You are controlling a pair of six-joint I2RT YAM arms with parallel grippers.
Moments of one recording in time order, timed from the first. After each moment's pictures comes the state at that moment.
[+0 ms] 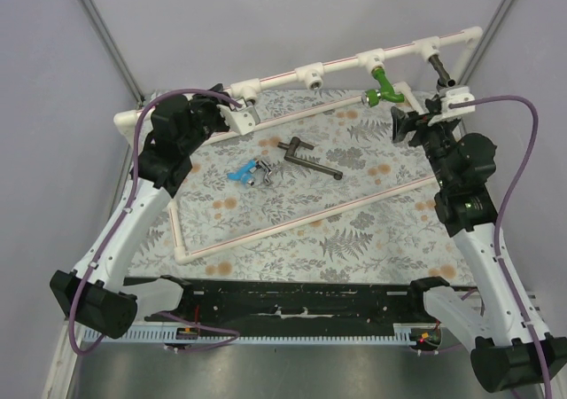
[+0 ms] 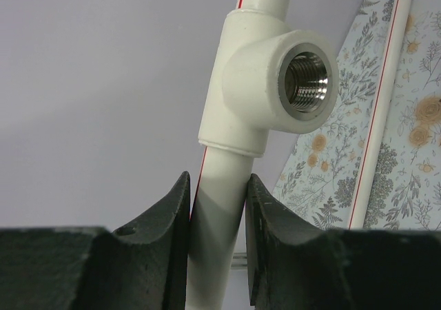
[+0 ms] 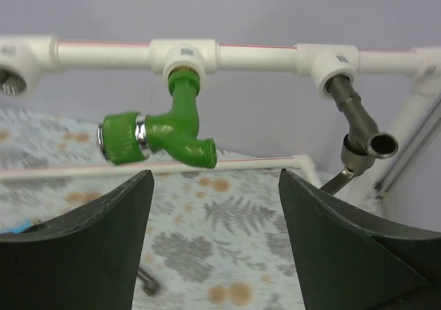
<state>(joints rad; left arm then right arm) -0.36 1.21 1.27 -0.18 0.17 1.11 0.16 0.91 0.96 0.14 -0.01 0.09</state>
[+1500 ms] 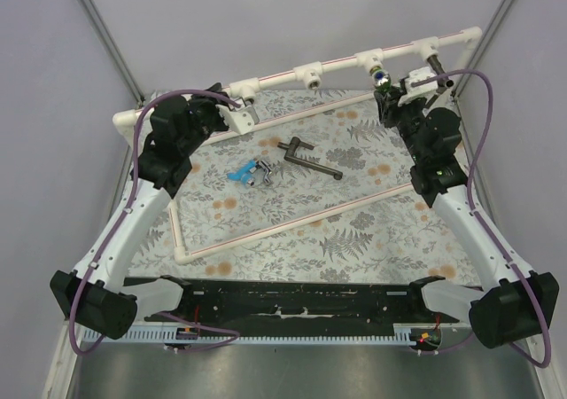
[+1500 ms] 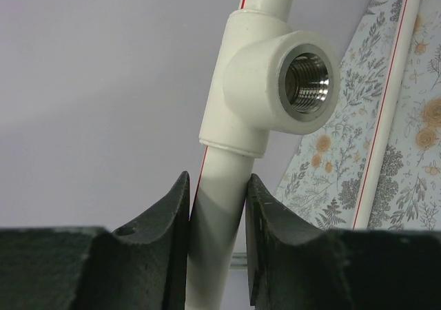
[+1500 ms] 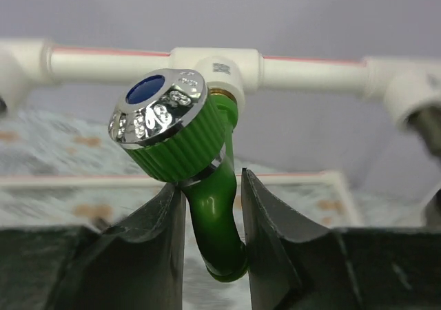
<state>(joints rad) -0.36 1.21 1.26 -0.15 0.16 1.11 0.25 1.17 1.04 0.26 -0.07 -0.30</state>
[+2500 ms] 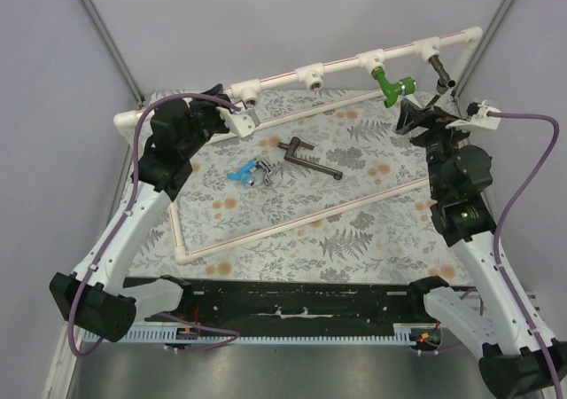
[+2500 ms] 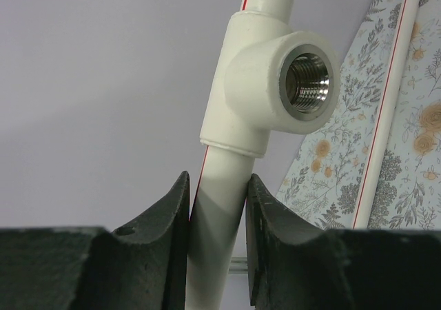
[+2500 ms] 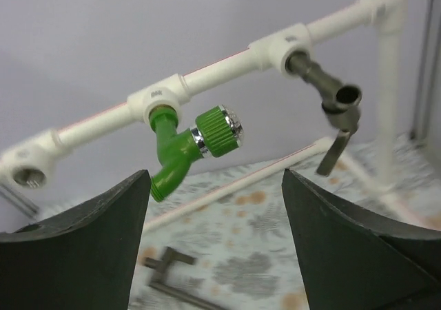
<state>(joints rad) -0.36 1.19 1.23 -0.12 0.17 1.11 0.25 0.87 0.92 0.16 0.31 0.45</state>
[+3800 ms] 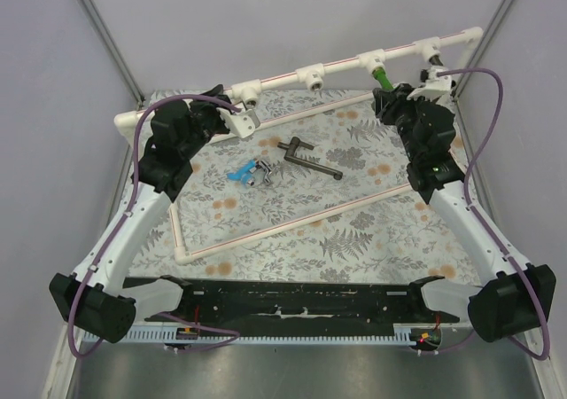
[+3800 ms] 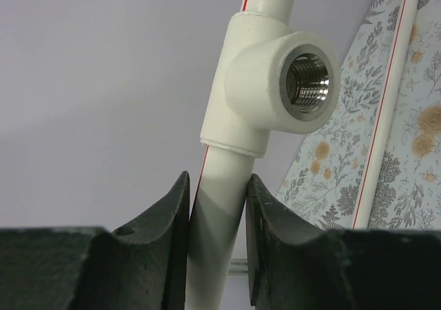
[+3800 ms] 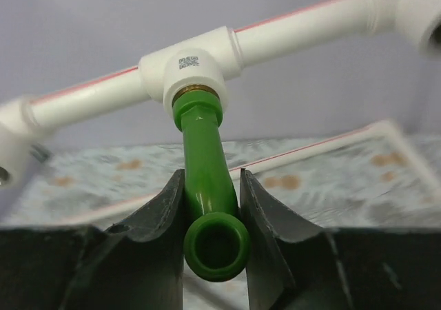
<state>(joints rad) -0.36 1.18 1.22 -0.12 0.17 1.10 0.25 1.21 1.05 0.27 0.08 -0.02</state>
